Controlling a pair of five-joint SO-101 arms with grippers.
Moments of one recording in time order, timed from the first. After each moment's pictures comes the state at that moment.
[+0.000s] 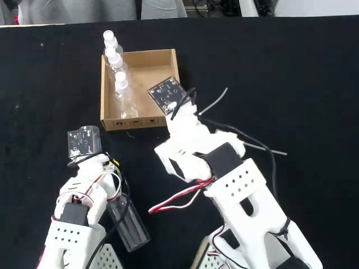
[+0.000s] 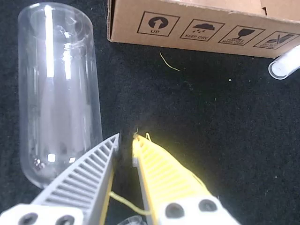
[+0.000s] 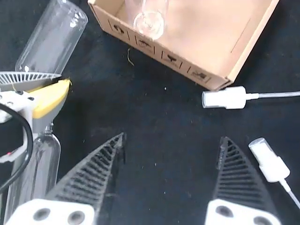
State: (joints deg) left arm 4.3 -88.7 96.5 44.9 15.1; right arm -33.2 -40.1 36.3 71.1 1.5
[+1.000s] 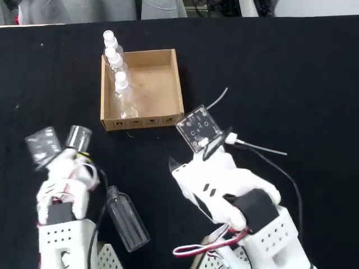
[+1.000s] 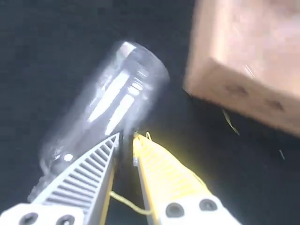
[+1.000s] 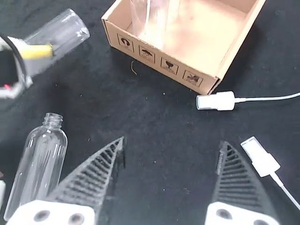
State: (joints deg) left arm -17.2 -88.7 93.4 42.0 15.0; right arm -33.2 -68.4 48.8 75.7 1.5
